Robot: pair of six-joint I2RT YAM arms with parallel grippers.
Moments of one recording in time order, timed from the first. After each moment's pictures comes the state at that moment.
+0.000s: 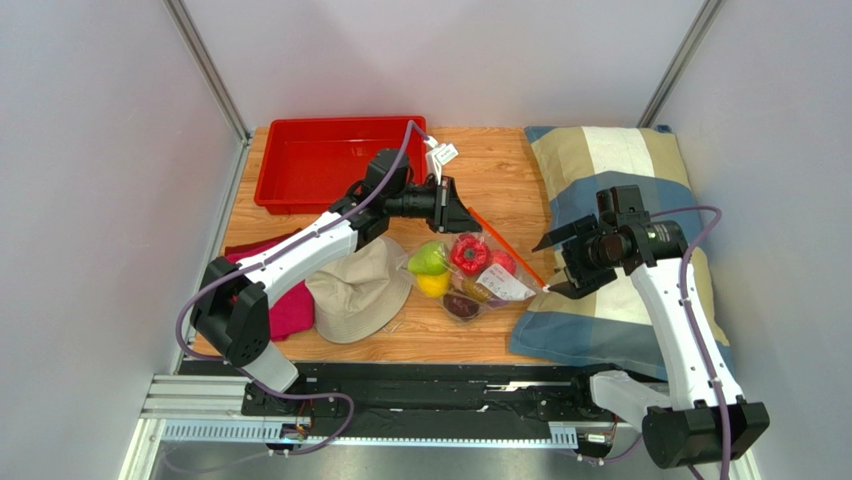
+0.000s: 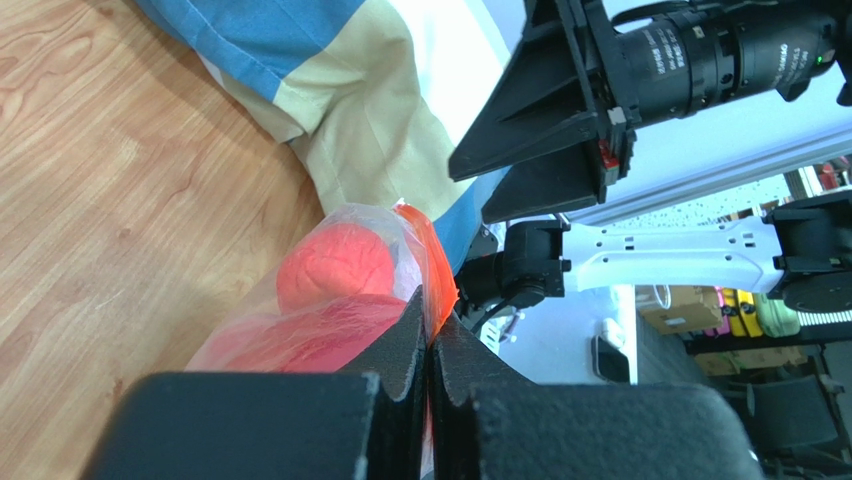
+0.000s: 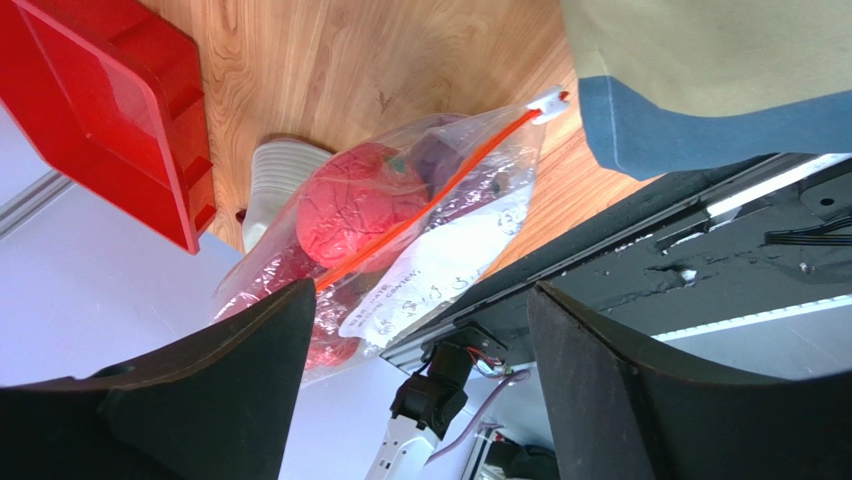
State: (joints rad) left arm -0.67 1.59 1.26 0.05 0.78 -0.60; right arm 0.12 1.10 1.21 -1.26 -0.22 1.28
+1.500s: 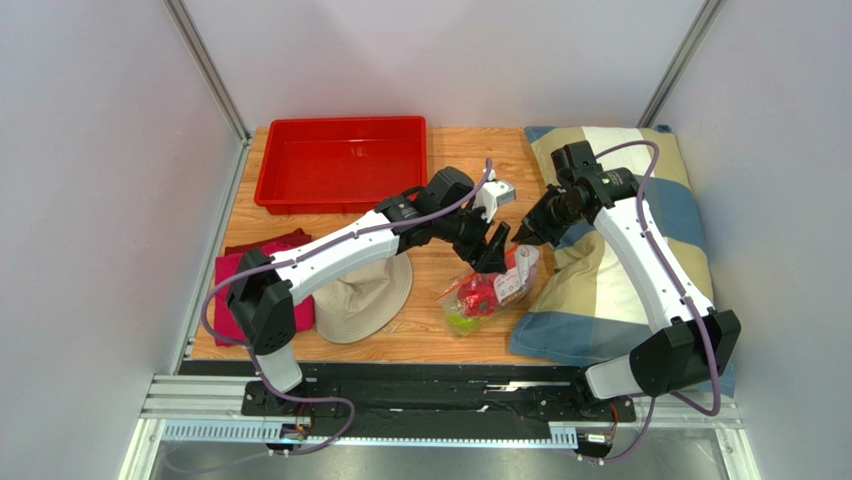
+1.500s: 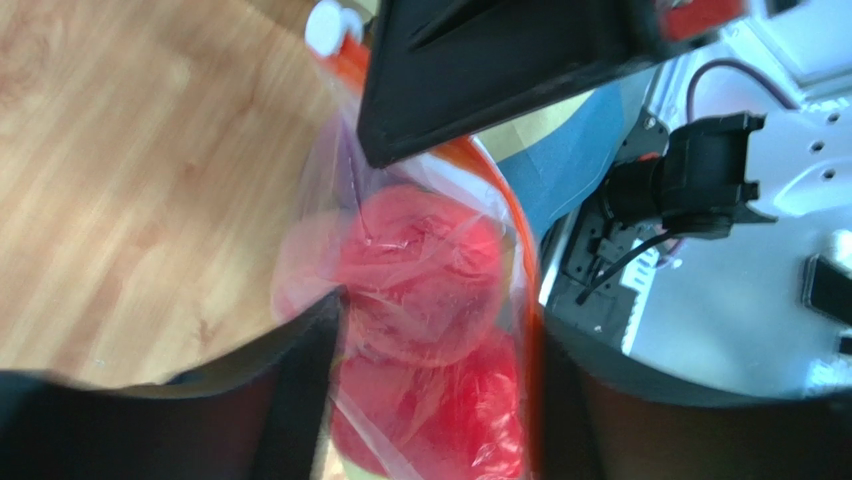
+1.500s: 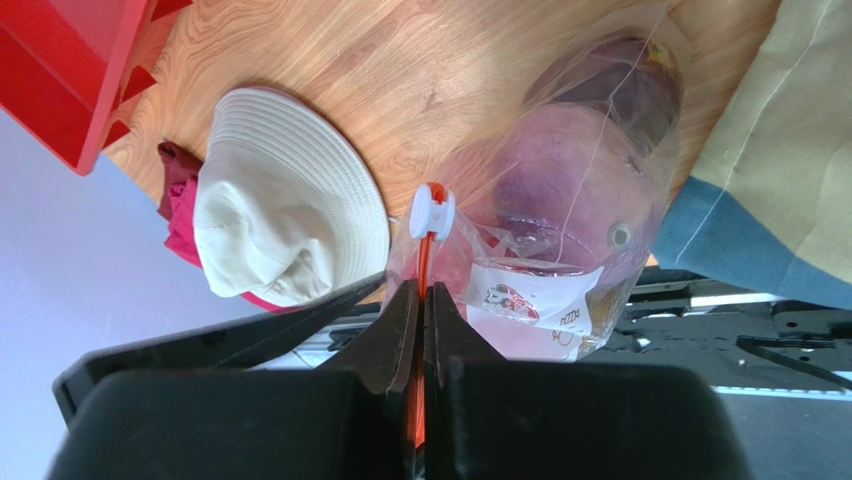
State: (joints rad) left arm -0.91 1.74 1.53 -0.46 0.45 -0.18; right arm 0.28 1.42 1.46 -1.17 -0.21 1.02
